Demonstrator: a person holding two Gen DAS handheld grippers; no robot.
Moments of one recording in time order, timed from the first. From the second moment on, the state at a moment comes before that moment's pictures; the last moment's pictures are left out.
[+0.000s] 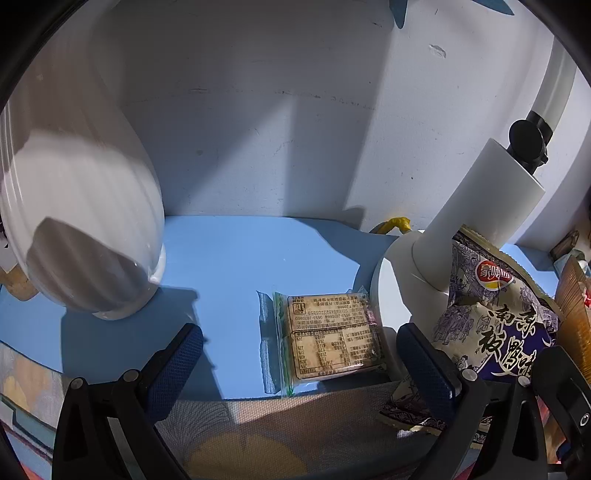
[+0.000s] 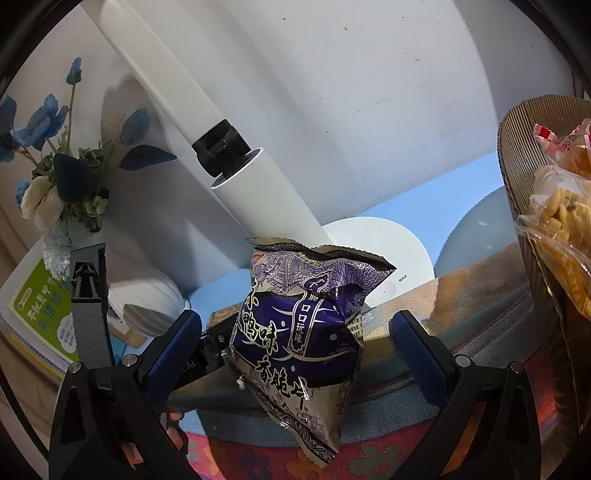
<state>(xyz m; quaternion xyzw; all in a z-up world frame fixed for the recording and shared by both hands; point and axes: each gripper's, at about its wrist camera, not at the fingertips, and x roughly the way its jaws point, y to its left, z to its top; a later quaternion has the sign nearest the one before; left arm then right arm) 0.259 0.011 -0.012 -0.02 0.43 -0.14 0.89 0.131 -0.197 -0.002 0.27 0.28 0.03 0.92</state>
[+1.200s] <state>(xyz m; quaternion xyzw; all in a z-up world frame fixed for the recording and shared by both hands) 0.244 0.009 -0.008 0.01 0.45 -0.08 0.89 0.134 -0.196 -0.006 0.28 0.30 0.09 0.91</state>
